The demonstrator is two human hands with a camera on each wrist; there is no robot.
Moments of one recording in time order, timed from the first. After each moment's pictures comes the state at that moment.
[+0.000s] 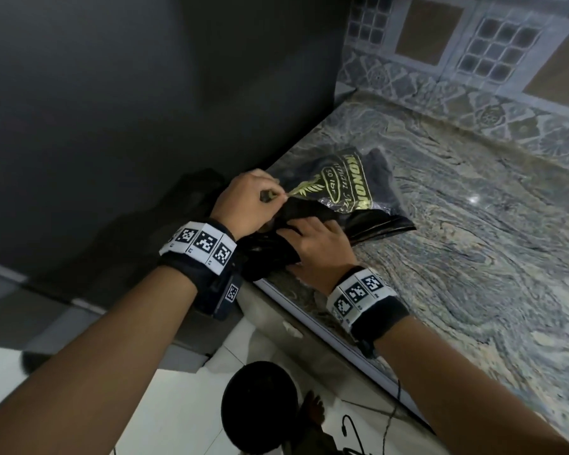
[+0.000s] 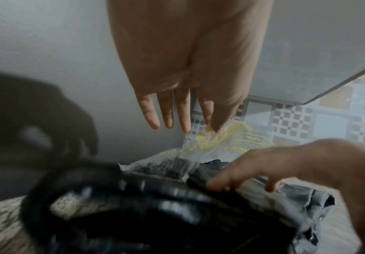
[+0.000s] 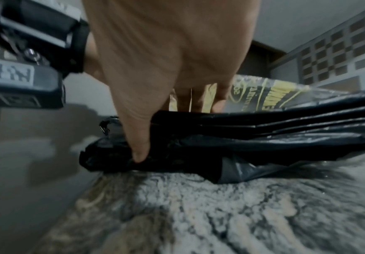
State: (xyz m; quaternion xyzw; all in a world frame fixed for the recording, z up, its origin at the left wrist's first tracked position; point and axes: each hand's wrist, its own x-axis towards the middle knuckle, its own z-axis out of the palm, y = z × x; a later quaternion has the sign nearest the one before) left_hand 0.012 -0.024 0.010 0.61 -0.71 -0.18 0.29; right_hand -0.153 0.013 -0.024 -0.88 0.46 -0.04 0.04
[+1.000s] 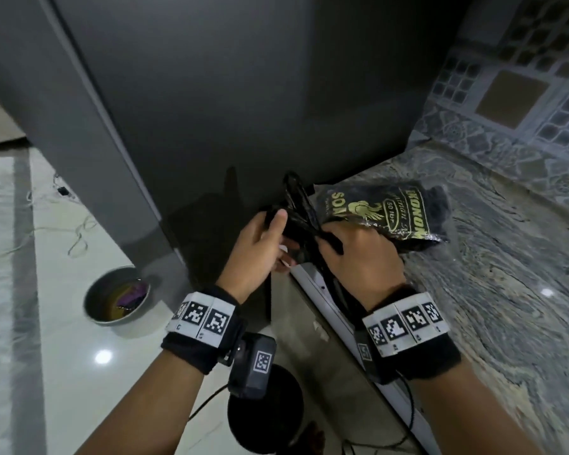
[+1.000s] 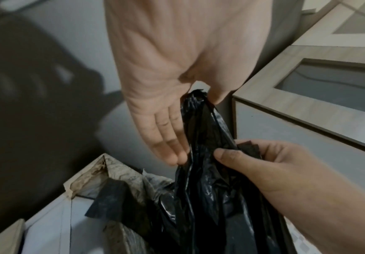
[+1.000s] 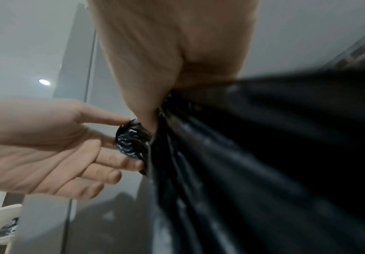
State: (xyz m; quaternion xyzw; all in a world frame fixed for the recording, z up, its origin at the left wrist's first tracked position) left_hand 0.005 0.164 0.046 0.63 -0.36 -0.42 0.55; right_hand -0.143 0.095 0.045 -0.87 0.41 -0.25 0.10
